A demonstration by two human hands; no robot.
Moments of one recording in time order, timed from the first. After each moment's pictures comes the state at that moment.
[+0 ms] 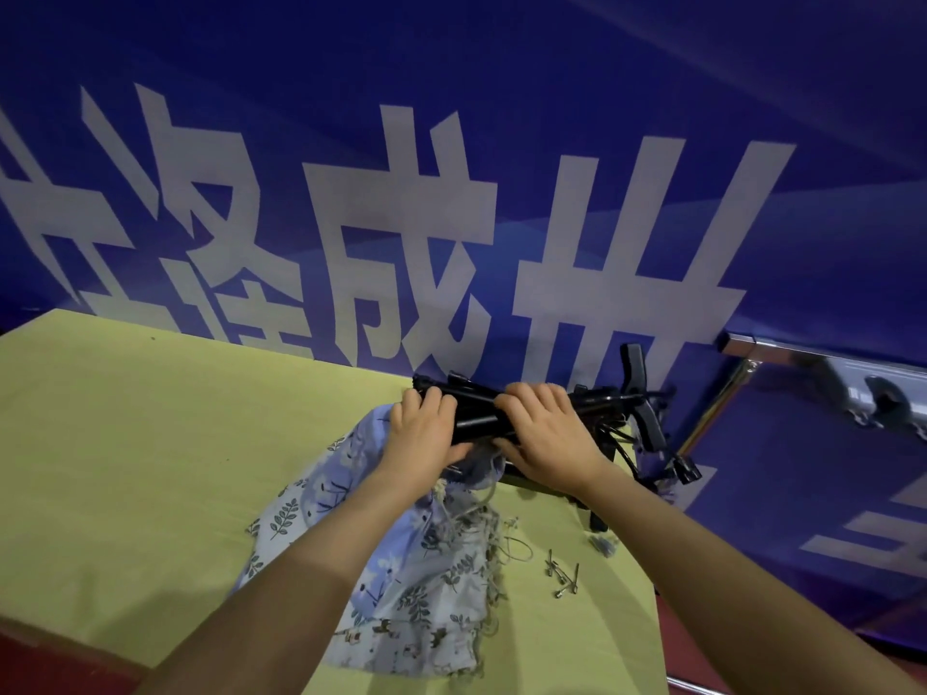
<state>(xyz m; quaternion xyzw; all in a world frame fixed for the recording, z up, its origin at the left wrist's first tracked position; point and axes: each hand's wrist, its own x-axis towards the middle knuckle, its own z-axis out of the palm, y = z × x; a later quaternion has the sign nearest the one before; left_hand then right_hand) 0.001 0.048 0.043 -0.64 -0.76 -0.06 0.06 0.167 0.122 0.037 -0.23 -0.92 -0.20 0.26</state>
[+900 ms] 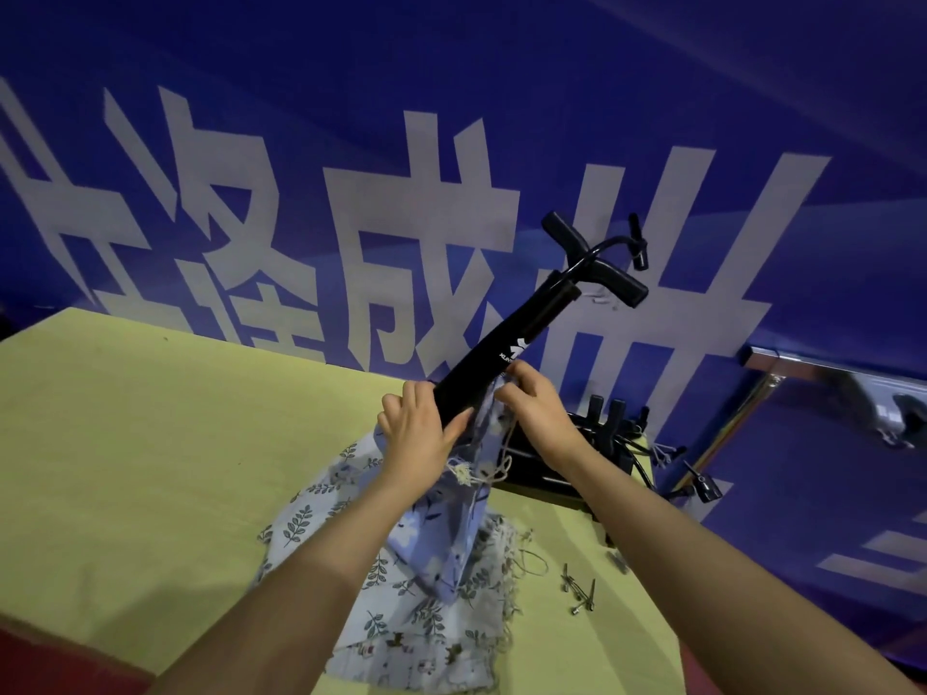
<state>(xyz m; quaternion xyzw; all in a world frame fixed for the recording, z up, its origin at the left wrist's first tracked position) -0.023 0.049 0.044 -0.52 -0.81 -0.26 -0.01 0.110 0.115 0.078 -0.34 -0.69 0.54 0.35</state>
